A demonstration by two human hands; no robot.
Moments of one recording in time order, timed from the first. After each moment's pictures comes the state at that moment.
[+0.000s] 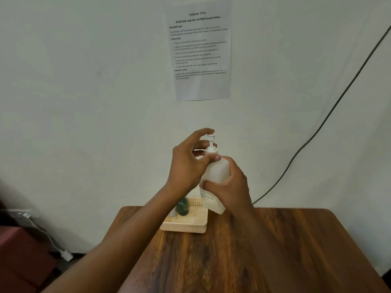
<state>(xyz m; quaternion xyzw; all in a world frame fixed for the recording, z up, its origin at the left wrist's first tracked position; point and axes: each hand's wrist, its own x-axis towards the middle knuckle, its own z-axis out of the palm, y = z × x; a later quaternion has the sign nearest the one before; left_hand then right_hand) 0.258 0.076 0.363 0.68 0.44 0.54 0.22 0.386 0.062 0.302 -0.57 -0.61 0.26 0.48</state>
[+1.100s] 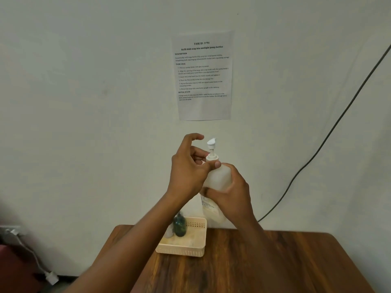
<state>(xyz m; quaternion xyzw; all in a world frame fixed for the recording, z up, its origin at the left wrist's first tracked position) 0.260 0.088 0.393 0.64 0.47 0.56 0.21 0.386 0.079 0.331 -0.56 -0.61 0.24 0.50</state>
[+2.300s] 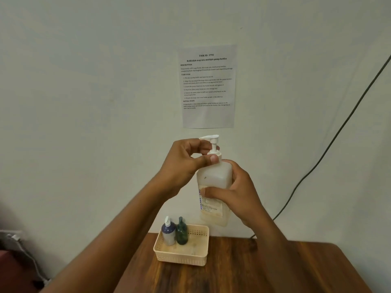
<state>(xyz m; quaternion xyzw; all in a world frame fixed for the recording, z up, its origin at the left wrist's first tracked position) 0.226 0.087 0.436 0.69 0.37 0.52 0.35 0.390 0.066 0.375 -0.46 -0.64 0.34 0.51</state>
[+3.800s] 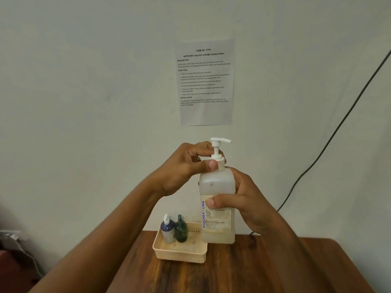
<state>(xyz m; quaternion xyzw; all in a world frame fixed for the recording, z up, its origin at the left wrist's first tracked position) 0.222 0.091 0.434 0.78 0.24 0.40 0.42 0.409 0.053 0.375 -0.36 -0.66 0.47 0.46</state>
